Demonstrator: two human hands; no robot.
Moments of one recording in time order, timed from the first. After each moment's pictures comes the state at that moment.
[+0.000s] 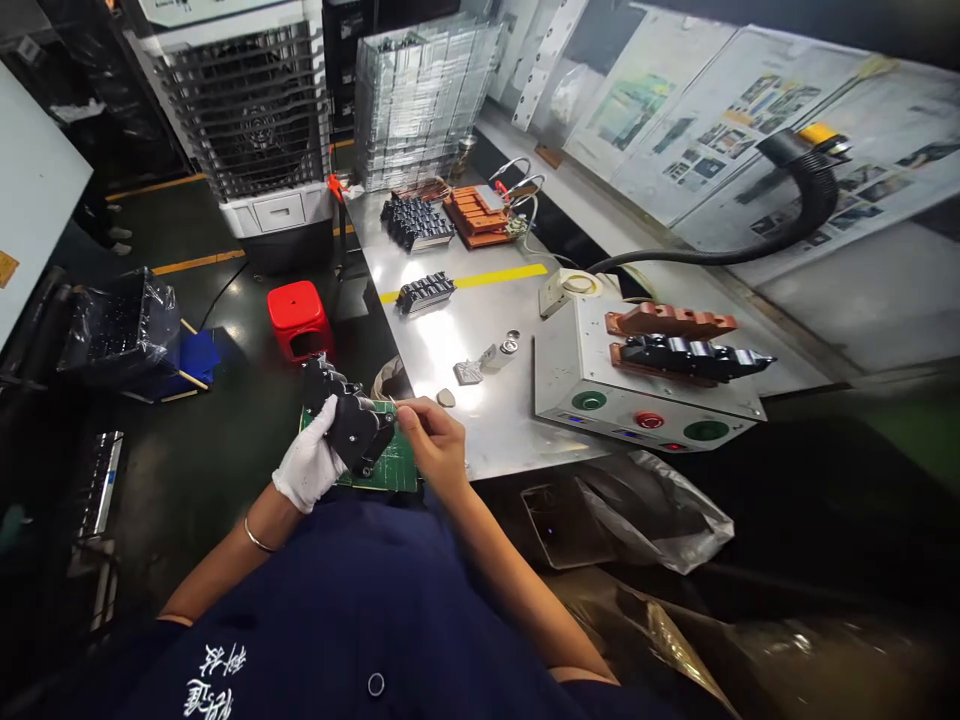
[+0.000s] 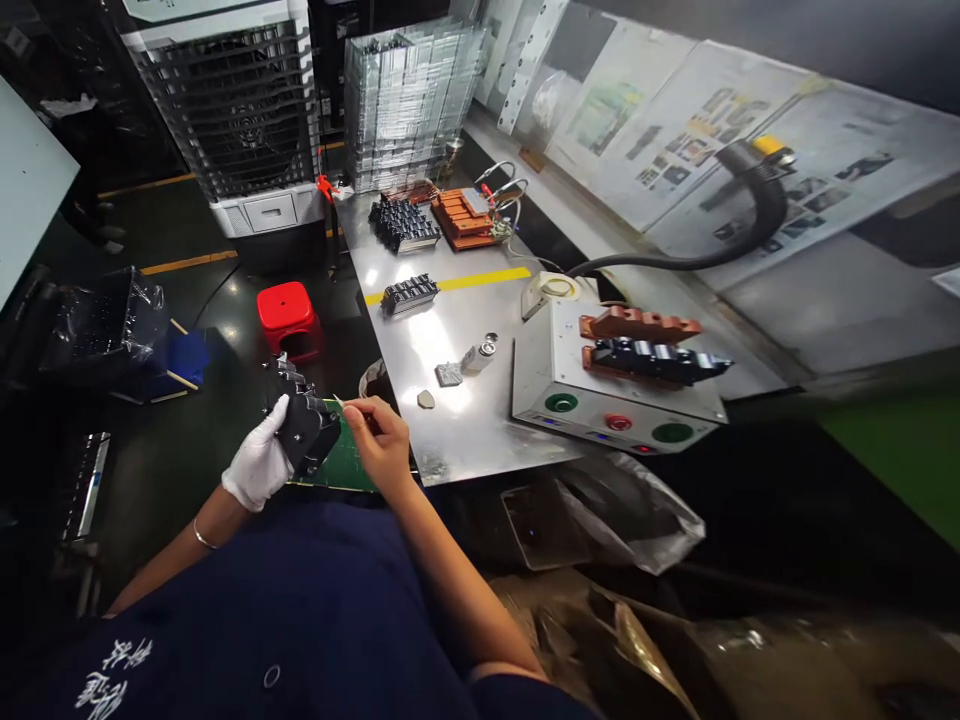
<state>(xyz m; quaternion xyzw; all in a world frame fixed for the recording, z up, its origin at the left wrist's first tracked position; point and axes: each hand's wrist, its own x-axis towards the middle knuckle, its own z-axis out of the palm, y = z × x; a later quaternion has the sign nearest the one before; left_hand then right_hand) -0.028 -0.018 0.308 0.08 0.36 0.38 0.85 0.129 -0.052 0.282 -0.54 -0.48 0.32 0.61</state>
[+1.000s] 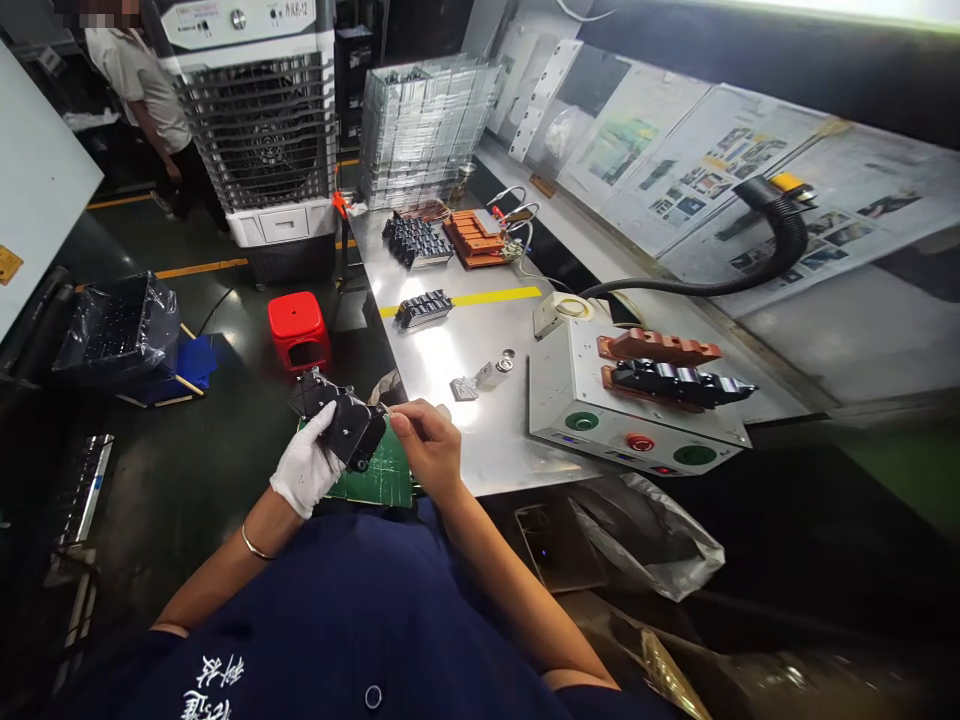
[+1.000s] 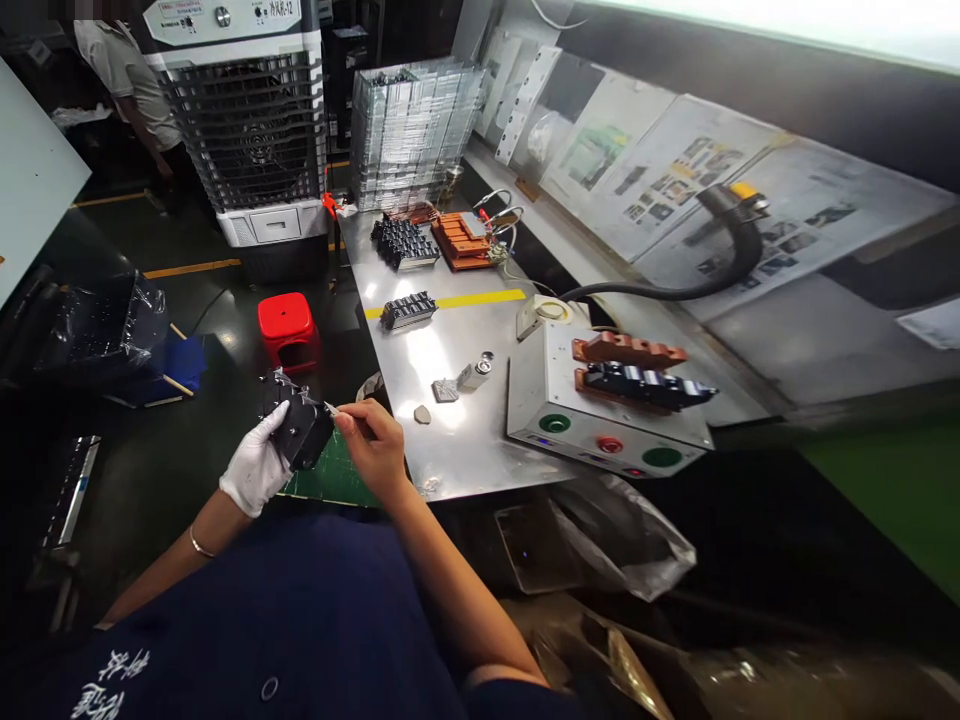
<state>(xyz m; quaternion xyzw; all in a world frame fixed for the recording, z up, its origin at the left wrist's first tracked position) -0.023 -0.011 0.317 0.01 0.39 0.44 0.81 0.132 -0.039 0.294 -0.51 -0.55 0.26 0.61</state>
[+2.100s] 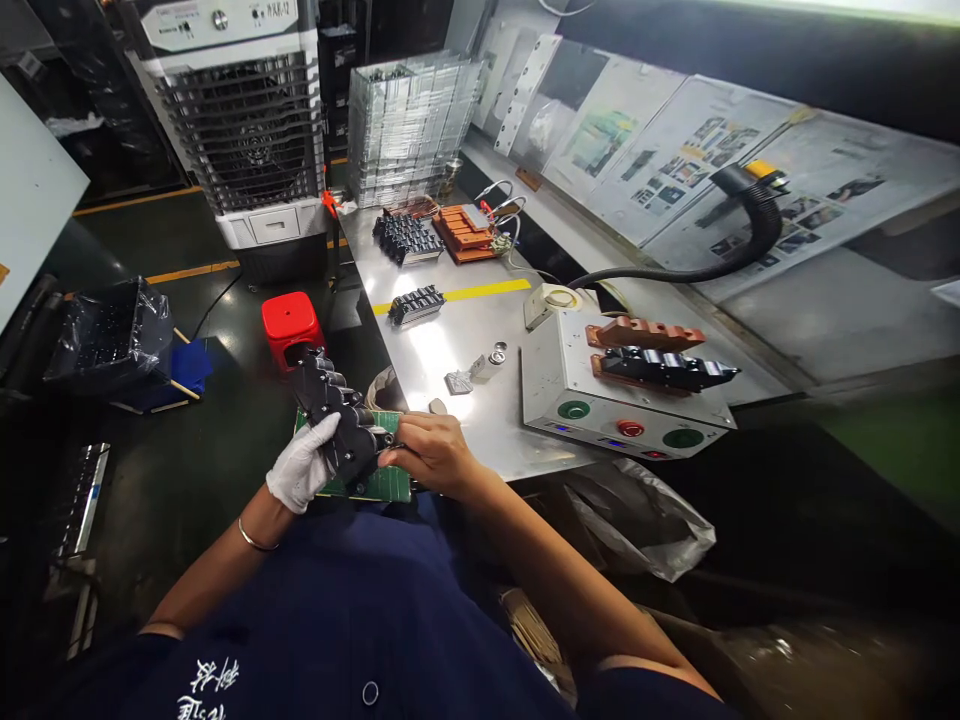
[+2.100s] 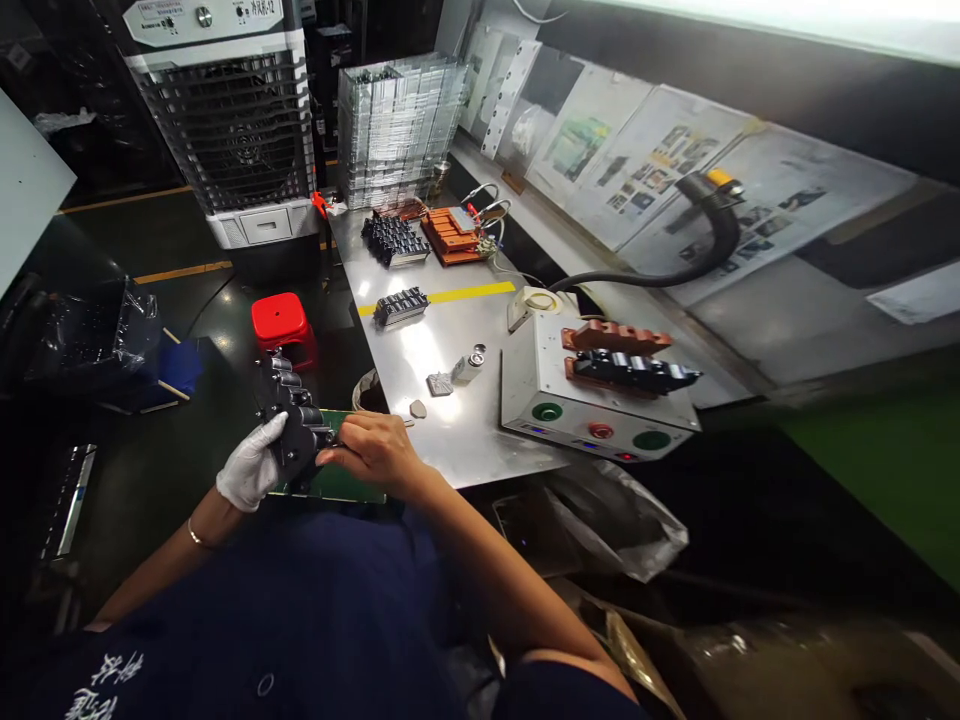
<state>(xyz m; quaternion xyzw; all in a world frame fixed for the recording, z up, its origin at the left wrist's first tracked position) -0.030 -0.014 0.309 0.12 0.39 0.39 0.82 0.162 -0.040 0.309 -0.42 -0.80 0.12 0.40</state>
